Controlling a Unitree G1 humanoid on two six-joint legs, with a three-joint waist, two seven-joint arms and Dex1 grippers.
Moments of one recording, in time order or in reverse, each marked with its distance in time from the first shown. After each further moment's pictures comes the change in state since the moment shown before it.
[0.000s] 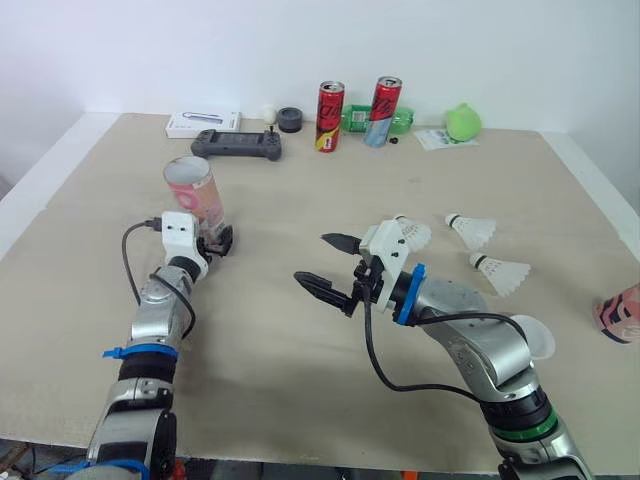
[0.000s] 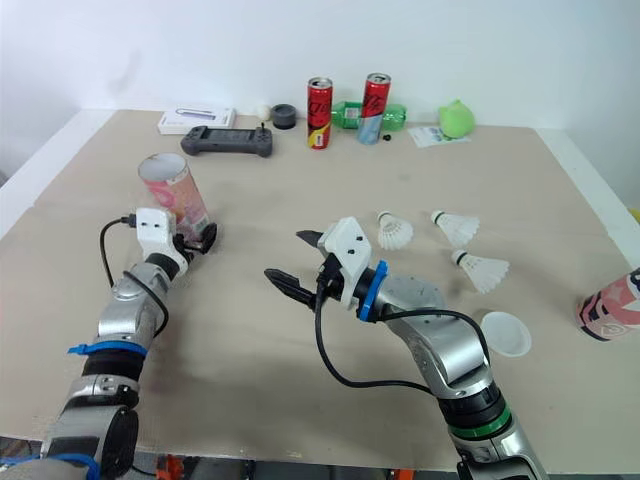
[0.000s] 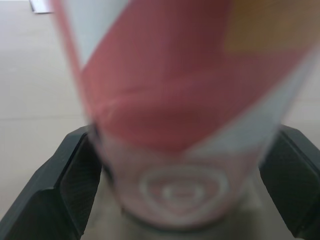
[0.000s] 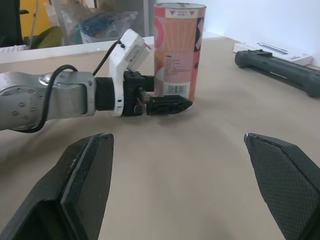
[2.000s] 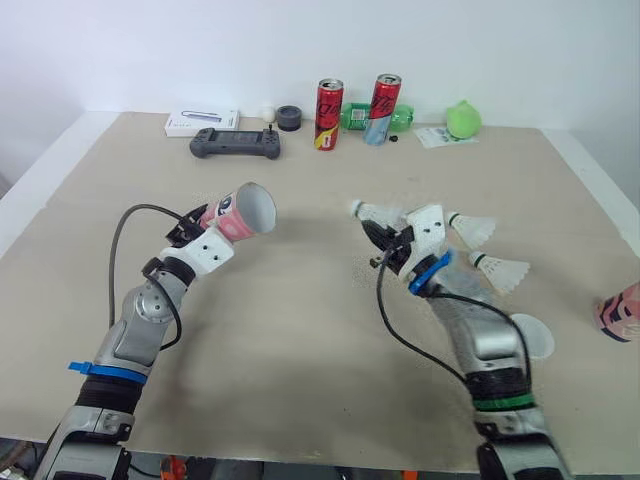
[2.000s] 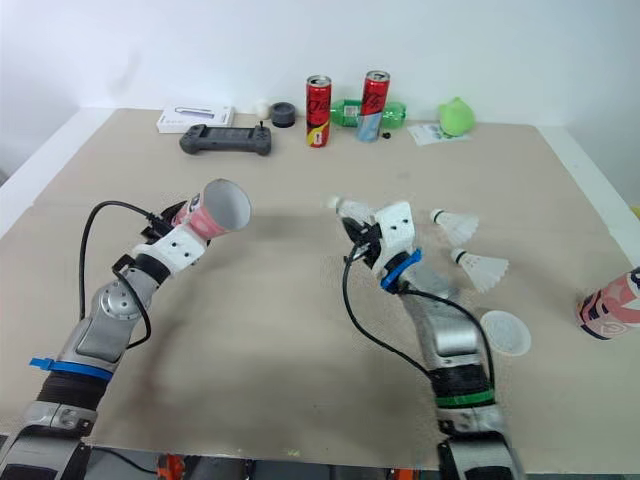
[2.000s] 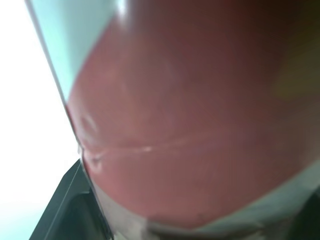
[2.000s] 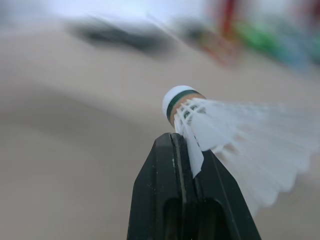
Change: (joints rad) left arm 0.184 0.208 -0.238 -0.366 0.552 -0.159 0.077; right arm -0.081 0.046 -0.174 0.218 -0.078 -0.189 0.010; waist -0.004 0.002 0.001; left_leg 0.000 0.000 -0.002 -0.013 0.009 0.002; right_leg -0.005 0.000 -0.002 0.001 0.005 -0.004
